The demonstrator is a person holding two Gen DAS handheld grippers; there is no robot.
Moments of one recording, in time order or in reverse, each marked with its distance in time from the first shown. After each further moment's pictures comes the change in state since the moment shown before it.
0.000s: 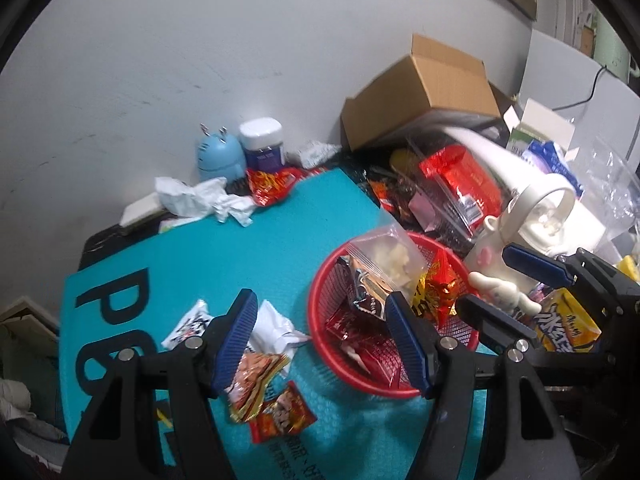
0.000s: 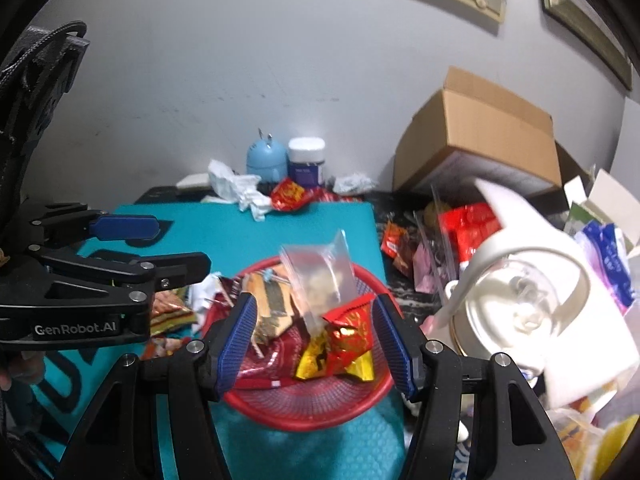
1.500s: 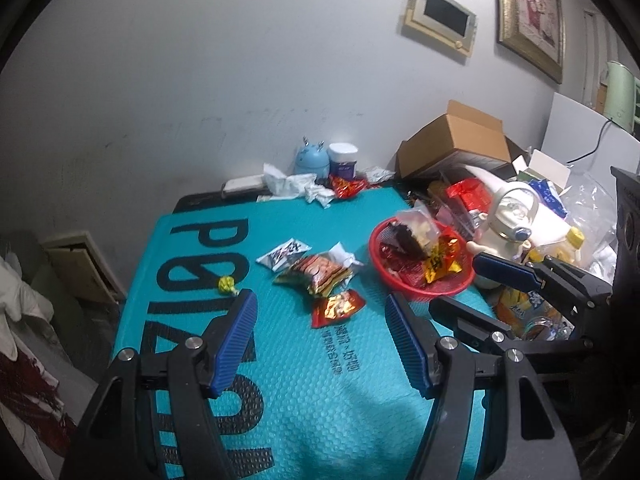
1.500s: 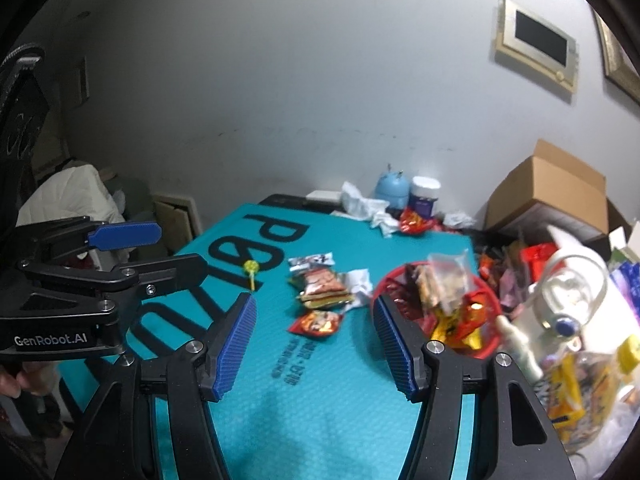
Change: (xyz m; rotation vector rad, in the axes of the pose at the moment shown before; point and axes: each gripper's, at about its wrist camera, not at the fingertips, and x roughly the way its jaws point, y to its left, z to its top) left arm -0.151 0.030 -0.128 -0.191 -0.163 0.145; right arm -0.093 0.101 -0.041 -0.144 -0.083 0.274
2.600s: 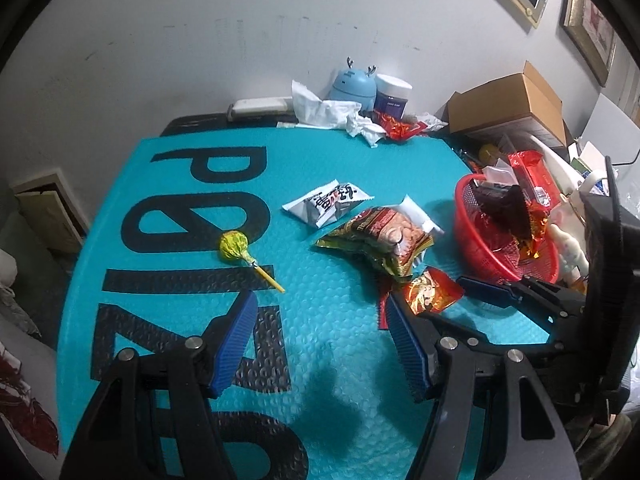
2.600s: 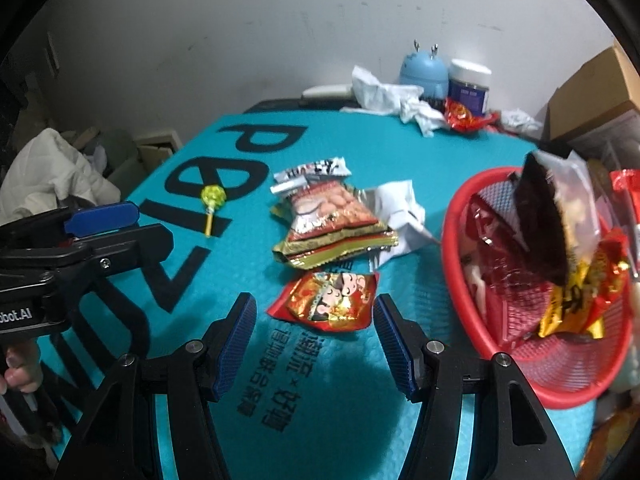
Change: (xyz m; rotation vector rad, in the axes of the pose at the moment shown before) left arm 0.146 0.079 -0.019 -0.109 0.190 -0.050; right arm 0.175 -0.019 -0.033 0.080 0.306 0.063
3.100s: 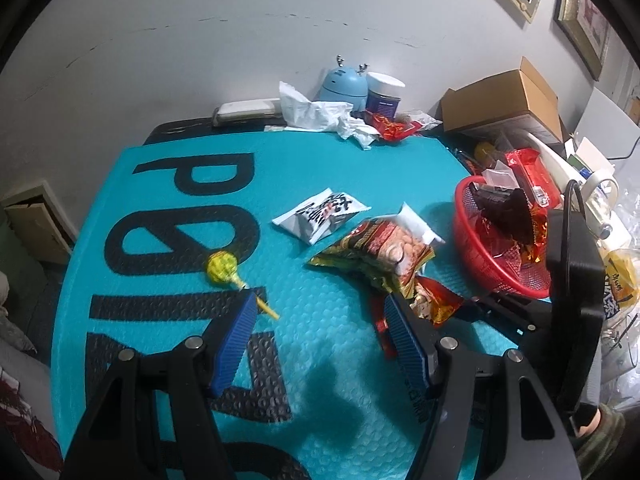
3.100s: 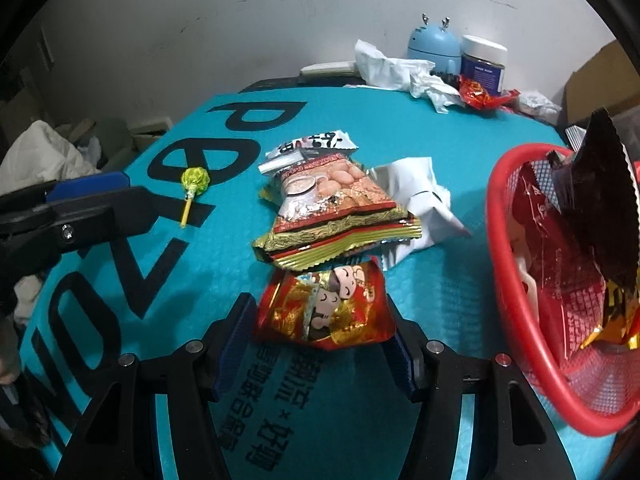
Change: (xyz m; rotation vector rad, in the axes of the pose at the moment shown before) left arm 0.014 -0.003 0.018 0.037 0.008 -0.030; right arm 0.034 -0.004 -0.002 -0.003 0.024 0.001
